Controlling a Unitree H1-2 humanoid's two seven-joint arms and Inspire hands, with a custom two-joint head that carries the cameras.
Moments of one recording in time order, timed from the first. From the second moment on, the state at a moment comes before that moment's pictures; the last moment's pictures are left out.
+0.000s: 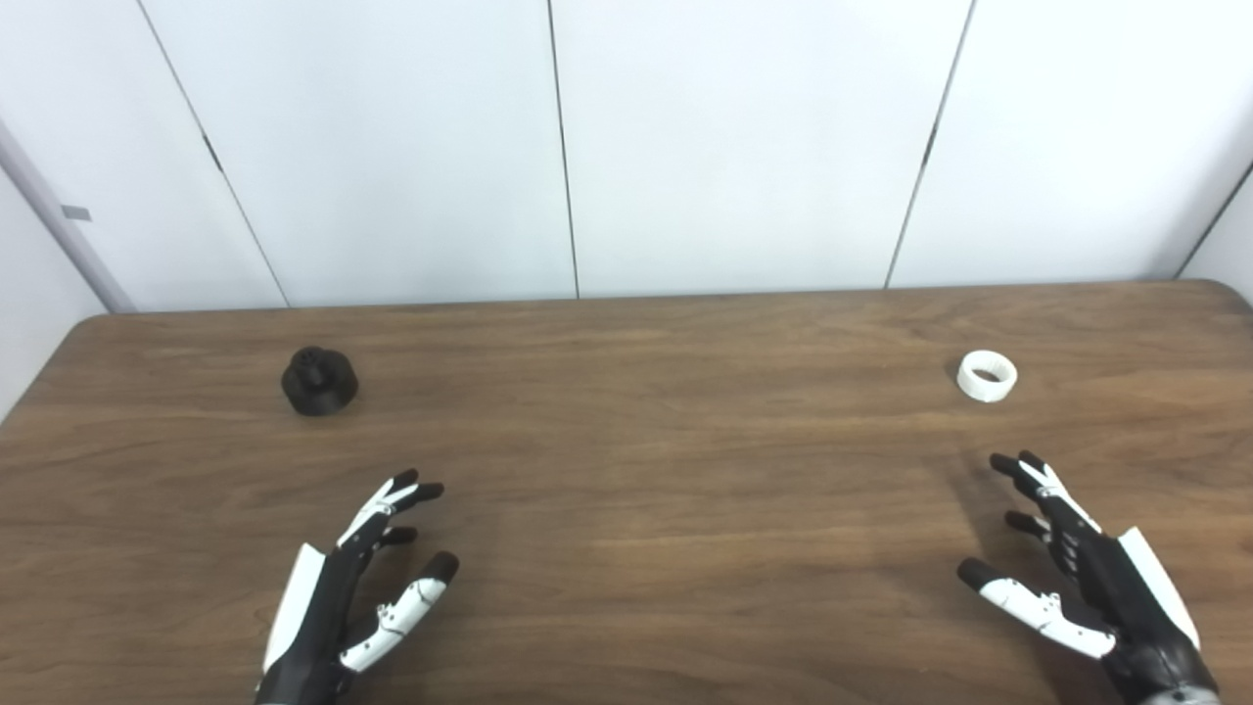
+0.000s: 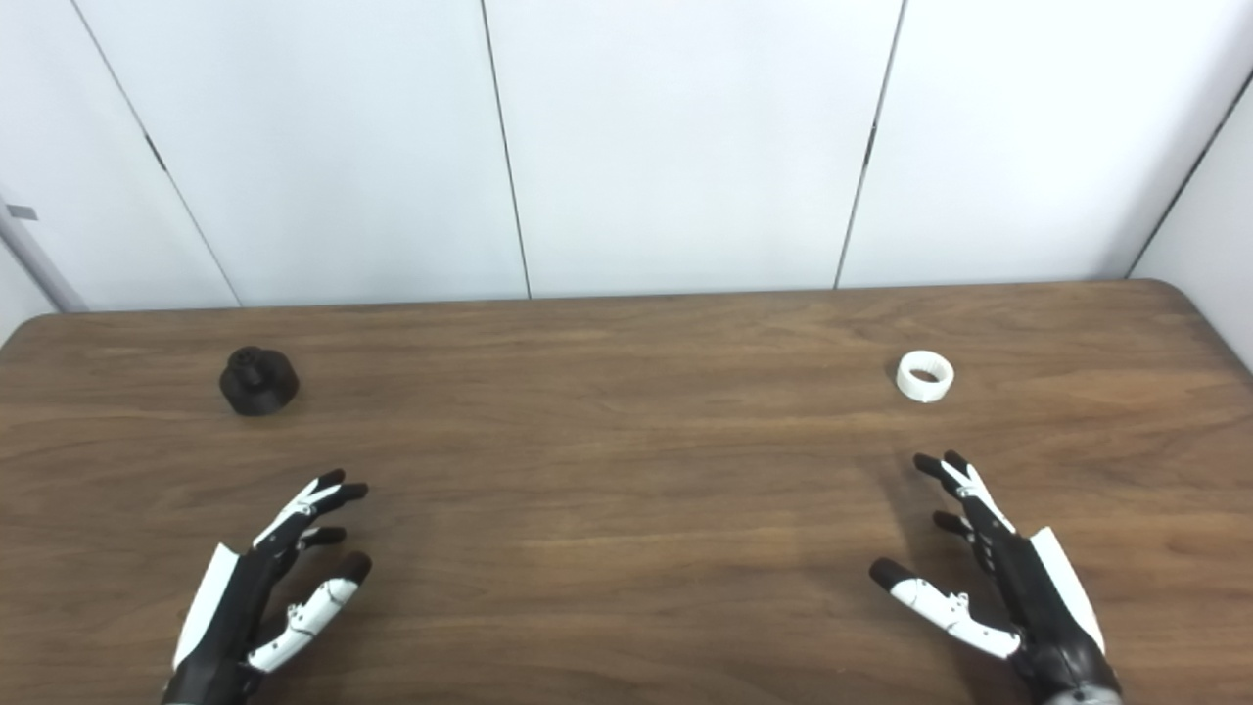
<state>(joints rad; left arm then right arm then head) 0.20 0.20 0.02 -0.17 0.26 -0.21 -0.01 0.22 -0.31 -0.14 -0.28 -0.13 0.00 0.11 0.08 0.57</state>
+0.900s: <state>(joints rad) 0.20 0.17 0.01 -0.19 0.27 -0.18 0.00 0.22 -0.32 -0.15 -0.27 -0.09 0.01 0.12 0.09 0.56</state>
